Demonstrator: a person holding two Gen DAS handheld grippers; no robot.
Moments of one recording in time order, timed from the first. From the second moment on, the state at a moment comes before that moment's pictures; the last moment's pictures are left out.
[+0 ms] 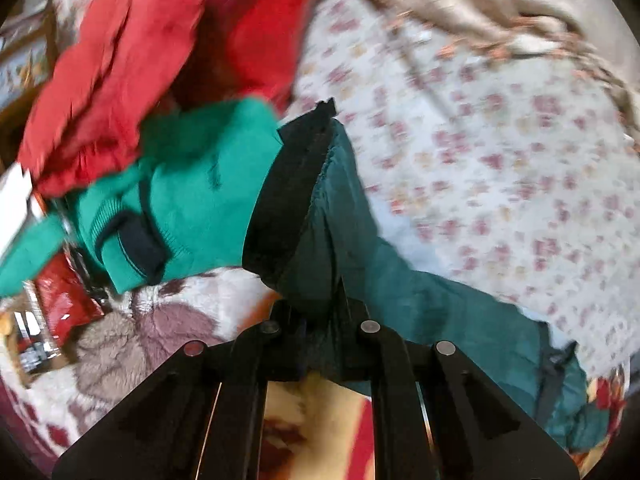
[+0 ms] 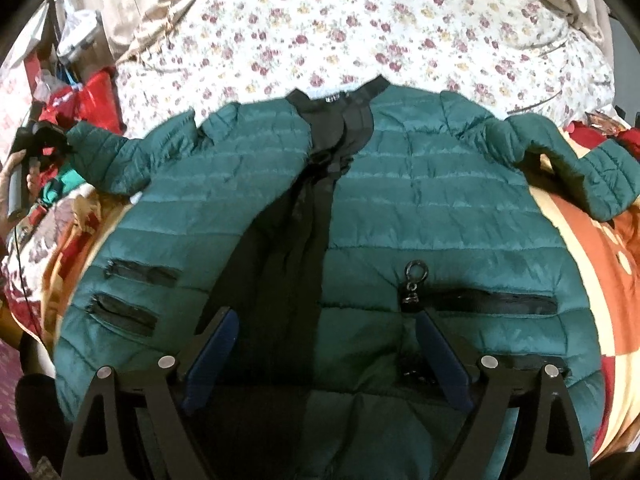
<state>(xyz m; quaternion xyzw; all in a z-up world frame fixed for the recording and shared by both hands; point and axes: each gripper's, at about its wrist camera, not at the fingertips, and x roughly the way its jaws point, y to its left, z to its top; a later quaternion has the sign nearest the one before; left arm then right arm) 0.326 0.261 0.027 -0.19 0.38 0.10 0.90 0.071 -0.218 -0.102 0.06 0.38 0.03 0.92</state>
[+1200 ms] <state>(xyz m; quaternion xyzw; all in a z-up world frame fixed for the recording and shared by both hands) 0.159 -0.008 -0.093 0.01 0.41 -0.13 0.90 0.129 -0.221 -0.058 0.14 0.42 0.11 0.89</state>
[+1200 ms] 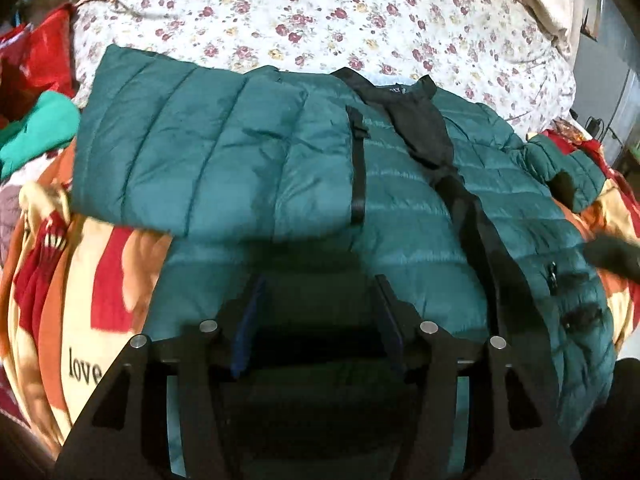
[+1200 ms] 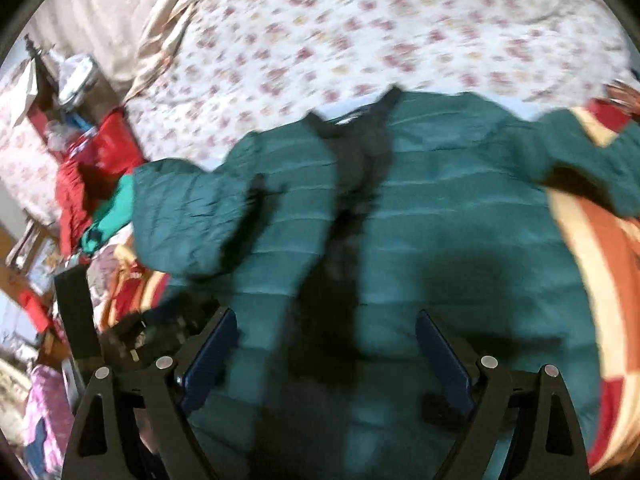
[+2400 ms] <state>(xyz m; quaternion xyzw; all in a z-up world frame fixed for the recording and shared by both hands) 0.144 0.095 -0.101 -0.07 0.39 -0.04 0.92 0.260 -0.290 -0.055 0.22 0.43 0.00 0.88</state>
